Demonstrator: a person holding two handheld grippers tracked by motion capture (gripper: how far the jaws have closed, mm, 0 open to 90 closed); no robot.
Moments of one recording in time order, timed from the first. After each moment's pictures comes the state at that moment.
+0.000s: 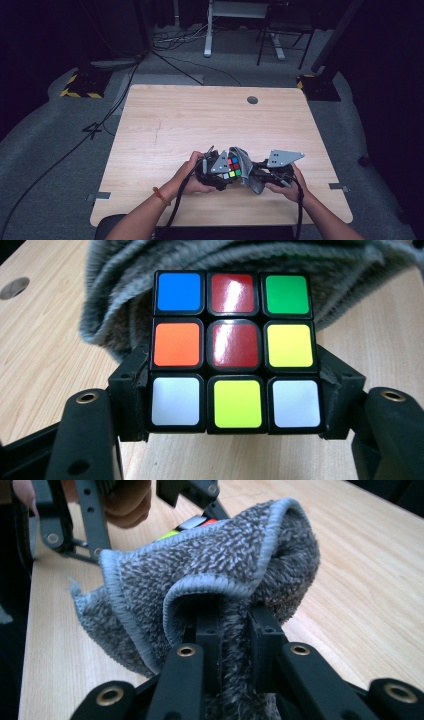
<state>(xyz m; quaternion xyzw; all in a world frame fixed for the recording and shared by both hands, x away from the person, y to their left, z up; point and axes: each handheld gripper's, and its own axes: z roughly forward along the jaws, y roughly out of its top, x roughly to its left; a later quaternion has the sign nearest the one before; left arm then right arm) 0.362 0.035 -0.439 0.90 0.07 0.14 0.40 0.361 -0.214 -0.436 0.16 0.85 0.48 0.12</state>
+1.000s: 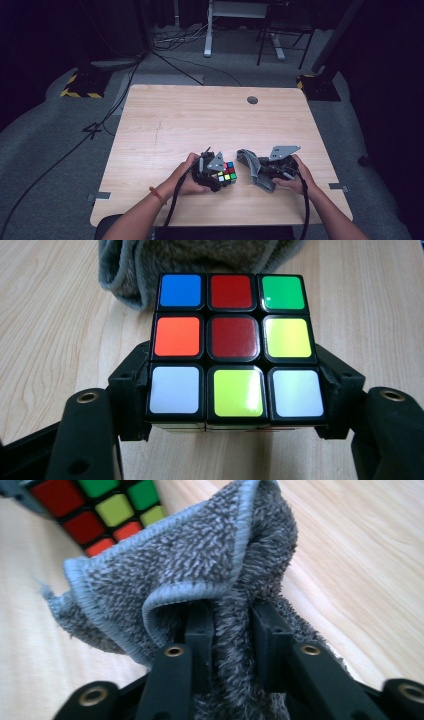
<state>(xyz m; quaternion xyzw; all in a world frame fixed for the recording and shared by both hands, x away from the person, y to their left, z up) 0.376 0.045 -0.465 0.92 0.10 0.08 0.37 0.398 -0.243 -0.467 0.21 0.90 0.36 0.12</state>
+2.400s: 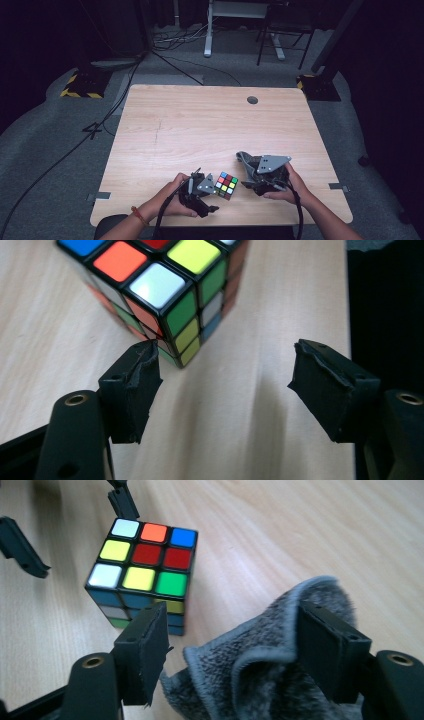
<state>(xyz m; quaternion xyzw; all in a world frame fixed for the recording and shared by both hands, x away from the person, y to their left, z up) 0.315 0.070 -0.473 0.94 0.09 0.02 0.33 0.354 -0.197 -0.445 0.14 0.91 0.38 0.13</state>
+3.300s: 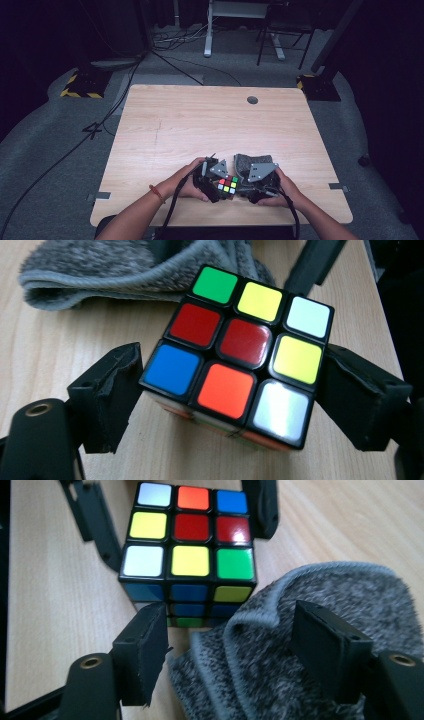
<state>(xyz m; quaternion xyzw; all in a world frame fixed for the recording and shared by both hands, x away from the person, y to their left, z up) 0.369 0.037 -0.473 0.94 0.04 0.00 0.34 0.348 -0.180 -0.466 0.11 0.92 0.35 0.11</state>
